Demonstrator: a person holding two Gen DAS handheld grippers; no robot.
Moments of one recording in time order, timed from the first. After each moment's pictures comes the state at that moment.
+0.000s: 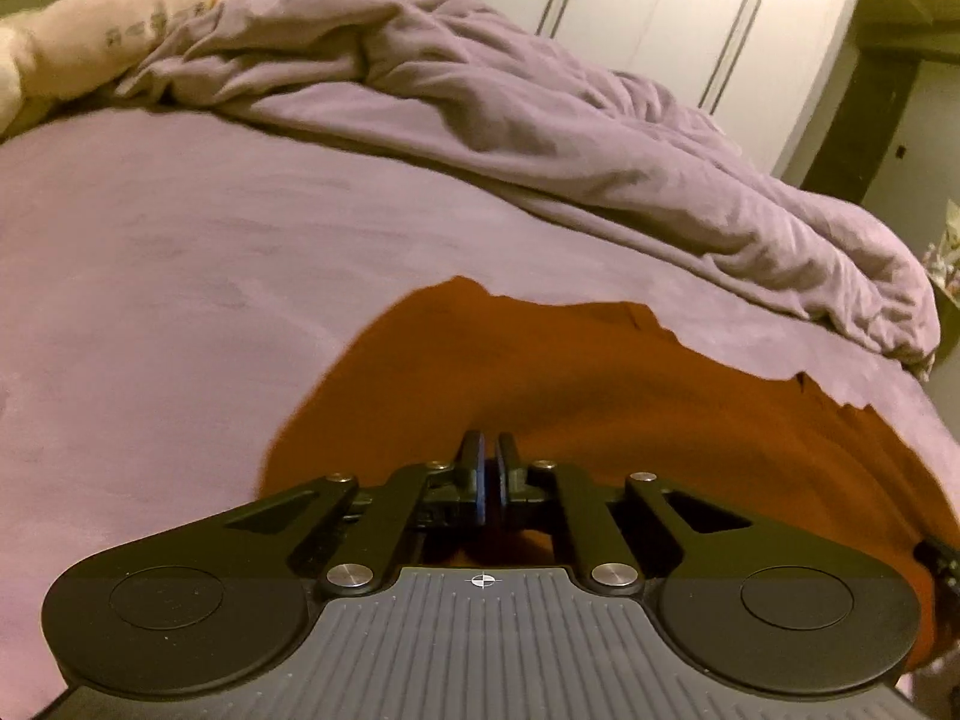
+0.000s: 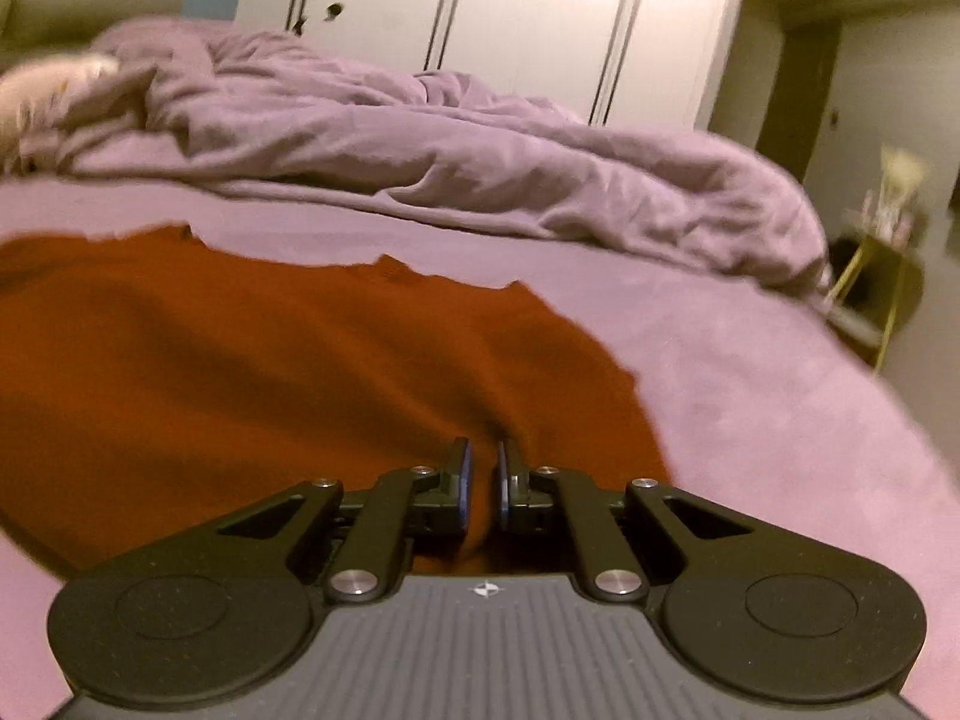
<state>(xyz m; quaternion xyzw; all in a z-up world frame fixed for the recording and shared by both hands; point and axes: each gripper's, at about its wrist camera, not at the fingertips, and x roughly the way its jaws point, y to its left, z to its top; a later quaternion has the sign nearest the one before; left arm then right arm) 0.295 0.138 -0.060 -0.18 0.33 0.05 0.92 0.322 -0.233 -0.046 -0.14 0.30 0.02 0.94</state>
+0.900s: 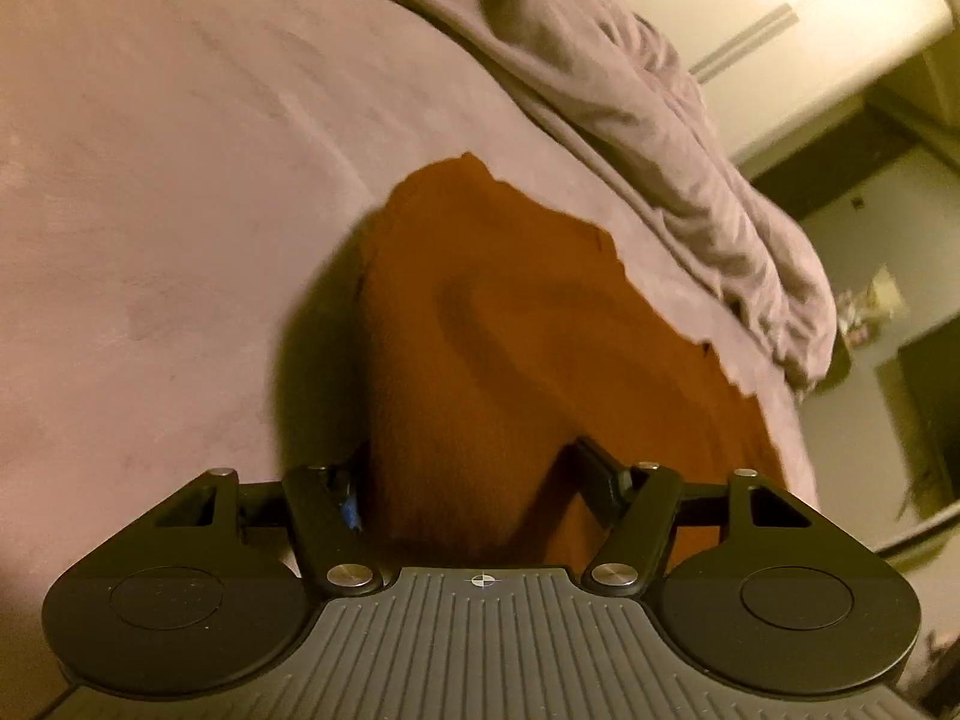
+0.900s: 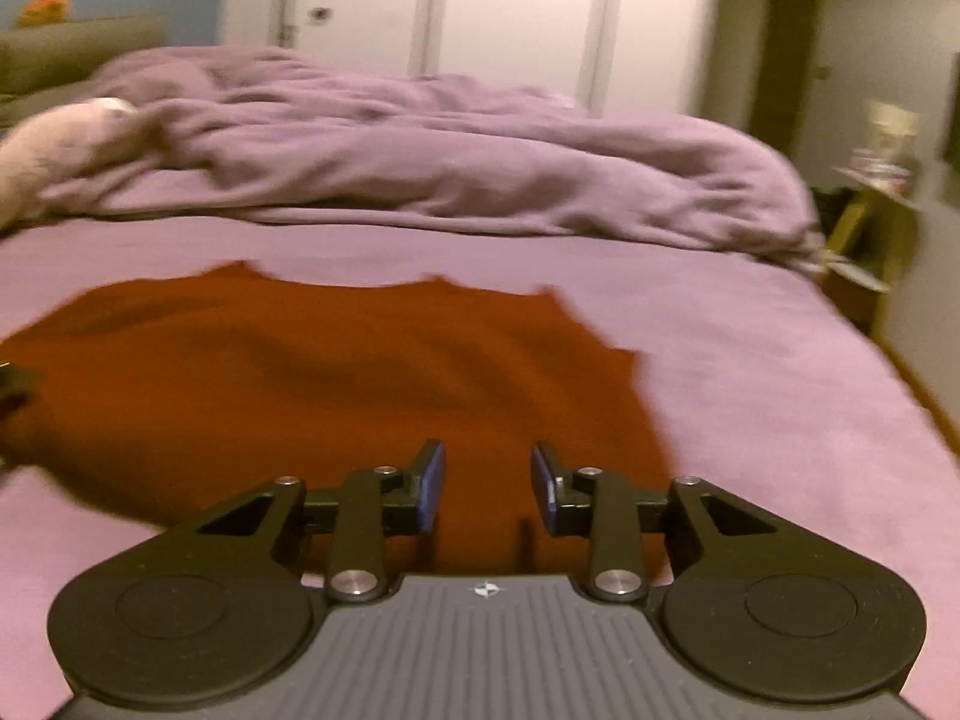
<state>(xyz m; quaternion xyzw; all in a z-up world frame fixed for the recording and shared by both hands) 0.265 0.188 -0.080 -0.37 0.41 -0.05 0.83 0.266 -0.204 0.009 -0.07 0.33 0.04 0.94</state>
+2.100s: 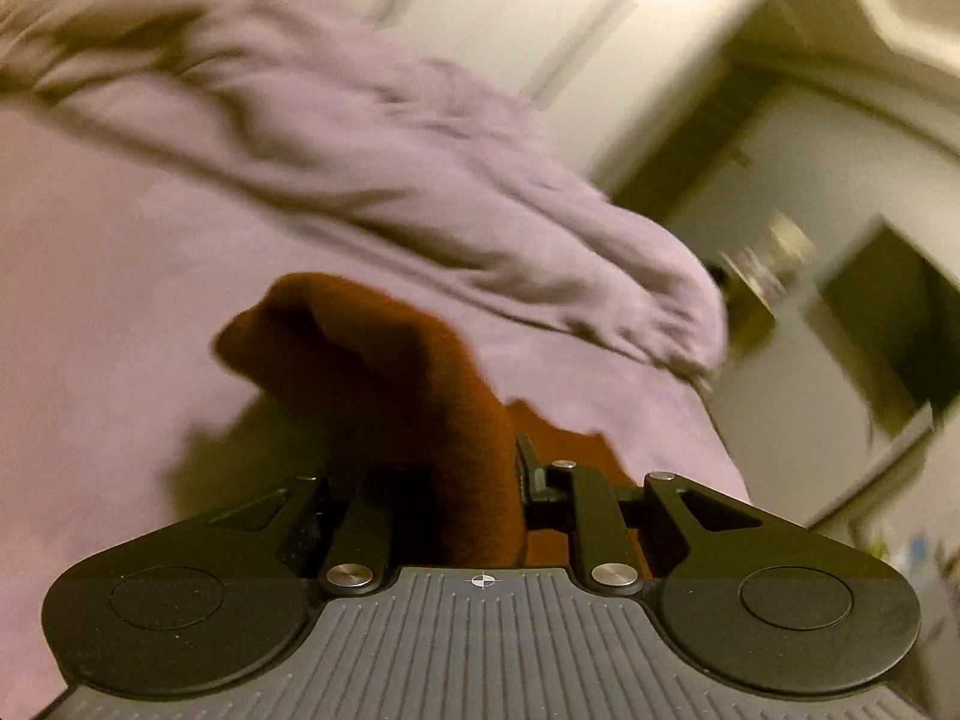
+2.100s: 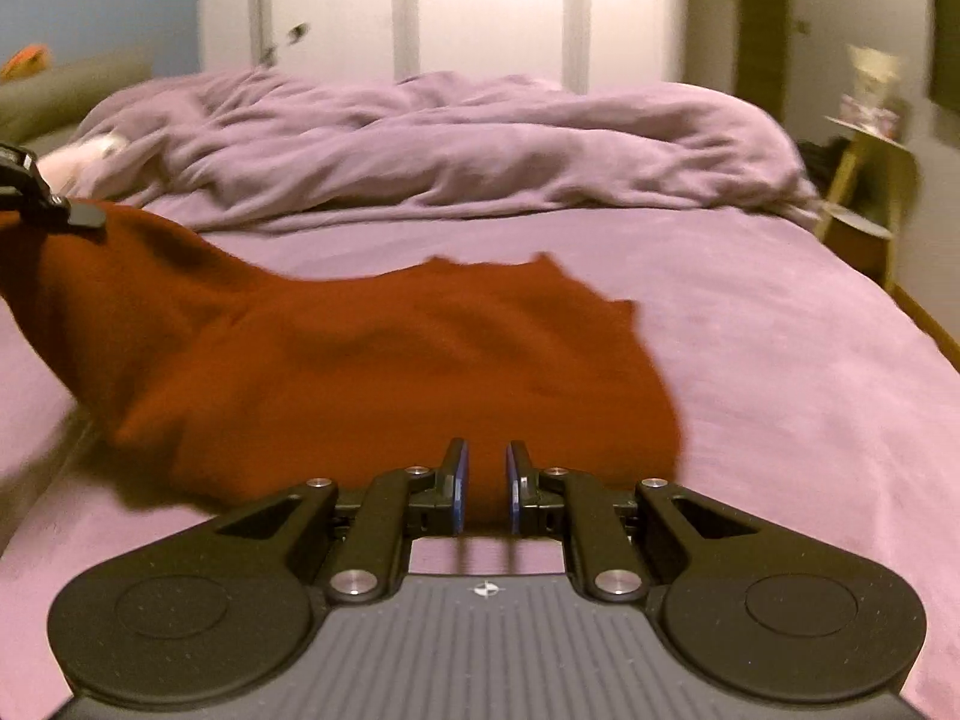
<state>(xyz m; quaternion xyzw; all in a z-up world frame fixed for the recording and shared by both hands) 0.303 0.070 0.043 -0.23 0.32 -0.16 0.90 0.241 -0.235 0.009 0.00 0.34 0.01 0.94</state>
